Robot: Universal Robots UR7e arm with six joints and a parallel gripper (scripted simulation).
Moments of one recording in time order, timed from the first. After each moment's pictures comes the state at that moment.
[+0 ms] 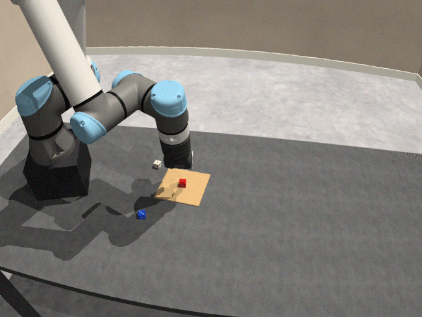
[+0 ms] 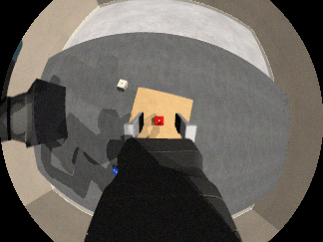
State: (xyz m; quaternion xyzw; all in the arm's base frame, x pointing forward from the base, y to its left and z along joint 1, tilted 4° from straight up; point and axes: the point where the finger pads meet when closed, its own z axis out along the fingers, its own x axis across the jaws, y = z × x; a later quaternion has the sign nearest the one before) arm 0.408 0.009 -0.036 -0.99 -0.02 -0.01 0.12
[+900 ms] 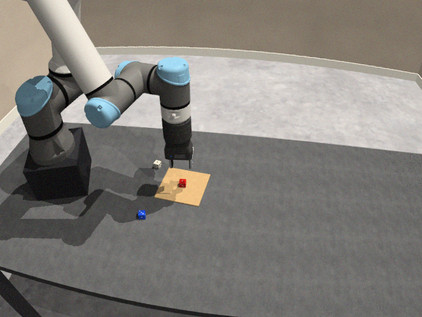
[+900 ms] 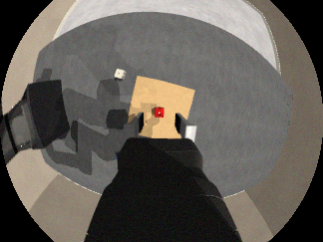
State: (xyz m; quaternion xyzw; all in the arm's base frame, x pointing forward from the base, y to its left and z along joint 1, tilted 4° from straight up) arm 0.408 0.014 -0.035 -1.00 -0.02 -0.01 -0.03
